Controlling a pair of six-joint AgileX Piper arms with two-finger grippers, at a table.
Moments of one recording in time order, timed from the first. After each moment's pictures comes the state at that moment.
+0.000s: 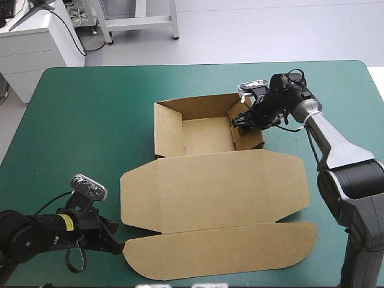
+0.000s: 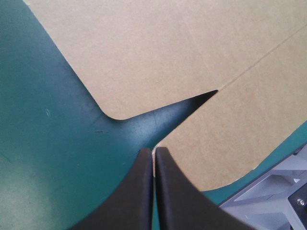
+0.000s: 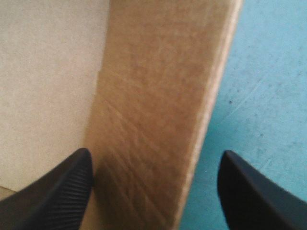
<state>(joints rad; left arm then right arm) -0.45 0.76 -0.75 -0.21 1.11 0.08 0.24 2.01 -1.80 0.20 1.09 -0.17</state>
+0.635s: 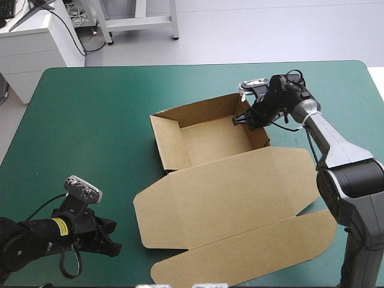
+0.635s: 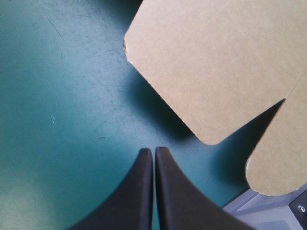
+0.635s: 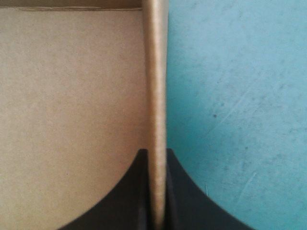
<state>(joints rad) -0.45 0.71 -0.75 -0.21 1.10 0.08 0.23 2.02 -1.80 0.17 1.04 -0.15</state>
